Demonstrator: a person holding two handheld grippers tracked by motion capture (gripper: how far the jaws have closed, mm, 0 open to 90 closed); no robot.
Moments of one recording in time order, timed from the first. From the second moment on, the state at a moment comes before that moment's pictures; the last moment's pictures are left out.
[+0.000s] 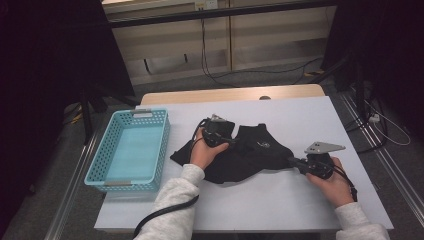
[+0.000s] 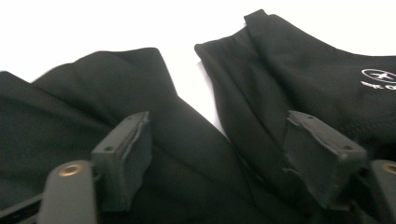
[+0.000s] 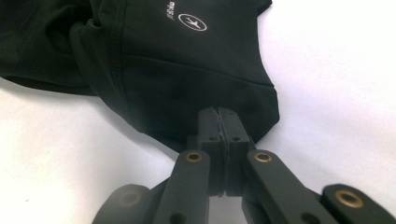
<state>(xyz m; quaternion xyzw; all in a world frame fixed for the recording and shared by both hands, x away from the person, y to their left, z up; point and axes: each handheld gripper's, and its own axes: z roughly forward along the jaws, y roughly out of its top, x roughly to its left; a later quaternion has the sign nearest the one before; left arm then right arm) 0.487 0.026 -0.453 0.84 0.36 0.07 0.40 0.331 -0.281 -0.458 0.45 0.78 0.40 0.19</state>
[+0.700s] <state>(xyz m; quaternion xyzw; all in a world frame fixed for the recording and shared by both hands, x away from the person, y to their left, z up) 0.479 0.029 -0.452 0.84 0.39 0.03 0.38 0.332 -0.281 -0.458 0.45 0.77 0.41 0.19</state>
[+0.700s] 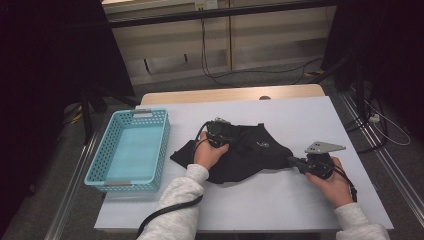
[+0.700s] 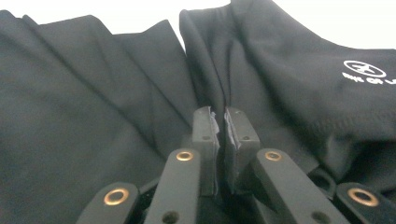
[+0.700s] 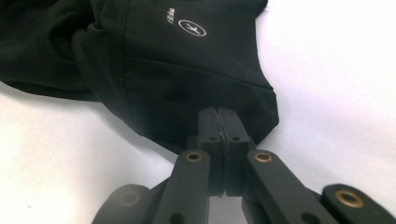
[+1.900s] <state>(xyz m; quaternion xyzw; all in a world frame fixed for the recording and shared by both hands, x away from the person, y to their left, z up) 0.442 0.102 -0.431 0.80 0.42 0.06 0.42 0.343 -0.229 -0.436 0.40 0.77 0.45 0.20</state>
